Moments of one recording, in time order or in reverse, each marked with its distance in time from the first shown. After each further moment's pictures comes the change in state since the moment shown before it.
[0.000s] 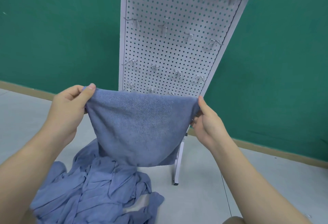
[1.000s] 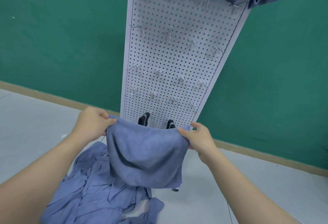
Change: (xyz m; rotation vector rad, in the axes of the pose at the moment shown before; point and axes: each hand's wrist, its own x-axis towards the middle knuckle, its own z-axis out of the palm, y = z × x) left_hand 0.014 -0.039 0.012 0.643 -0.038 -0.225; right_hand 0.015 0.048 -0.012 -0.677 0.116 0.116
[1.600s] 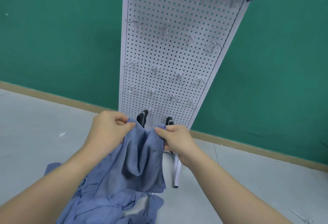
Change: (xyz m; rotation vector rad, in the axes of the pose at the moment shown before) left_hand -0.053 0.027 0.027 -0.040 -0.054 0.192; right_hand -0.033 -0.016 0.048 0.143 -0.270 -0.055
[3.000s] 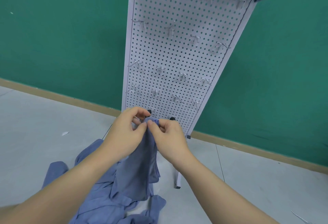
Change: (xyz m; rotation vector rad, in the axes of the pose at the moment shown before) left_hand -0.007 0.005 0.019 -0.137 -0.072 0.235; right_hand -0.031 -0.025 0.036 -0.291 0.094 -0.371
